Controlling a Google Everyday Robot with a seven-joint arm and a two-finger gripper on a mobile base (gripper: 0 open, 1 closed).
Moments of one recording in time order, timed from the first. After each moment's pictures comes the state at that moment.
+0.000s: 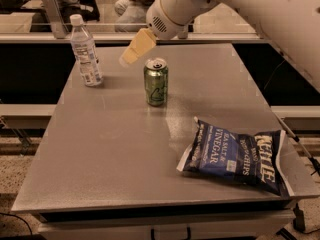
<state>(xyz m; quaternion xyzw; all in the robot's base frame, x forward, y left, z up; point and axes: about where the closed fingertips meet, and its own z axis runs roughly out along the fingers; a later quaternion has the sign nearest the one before) 0.665 0.025 0.967 -0.47 0.80 0.10 0.36</state>
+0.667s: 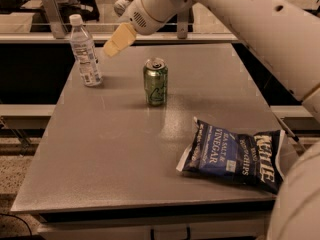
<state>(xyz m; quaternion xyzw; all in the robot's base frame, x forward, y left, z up) 0.692 0.074 0.968 -0.47 0.79 0.14 0.38</state>
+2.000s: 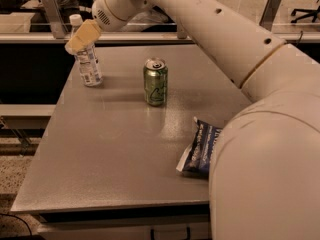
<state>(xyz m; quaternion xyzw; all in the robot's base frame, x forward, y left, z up) 0.724 0.175 0.968 -0.49 0.75 0.19 0.40</state>
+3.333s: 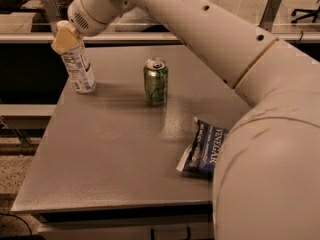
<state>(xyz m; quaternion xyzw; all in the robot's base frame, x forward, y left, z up) 0.674 0.221 0.973 -0.53 0.73 0.22 0.38</state>
